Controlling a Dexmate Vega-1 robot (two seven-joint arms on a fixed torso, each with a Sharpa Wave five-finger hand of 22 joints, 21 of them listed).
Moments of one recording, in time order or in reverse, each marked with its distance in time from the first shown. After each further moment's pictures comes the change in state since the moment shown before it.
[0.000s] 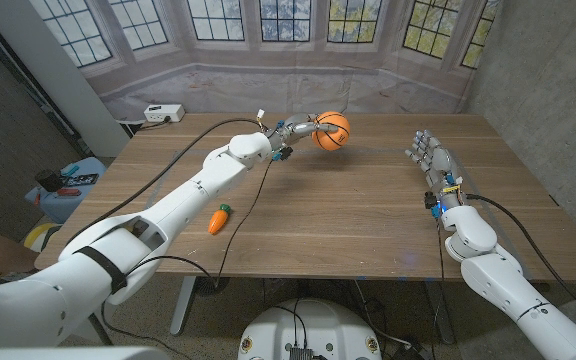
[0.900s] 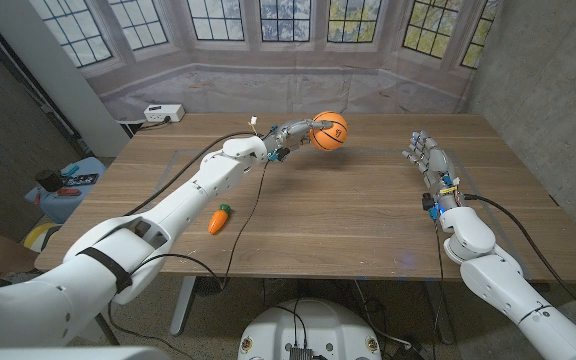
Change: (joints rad) left arm 0.011 -0.025 -0.056 0.045 -0.205 0.081 -0.100; left_hand -0.005 0.005 -0.011 0.006 0.003 -0.009 0.005 -0.002 0.004 -0.011 0.011 -0.003 0.009 0.000 0.000 0.000 0.005 0.000 0.000 0.000 0.000; right arm -0.019 -0.010 -0.006 -0.032 -0.028 -0.016 -0.015; right_hand 0.000 0.000 0.000 0.000 0.000 0.000 0.000 0.000 0.000 0.000 0.000 0.000 0.000 0.000 0.000 0.000 0.000 0.000 0.000 0.000 0.000
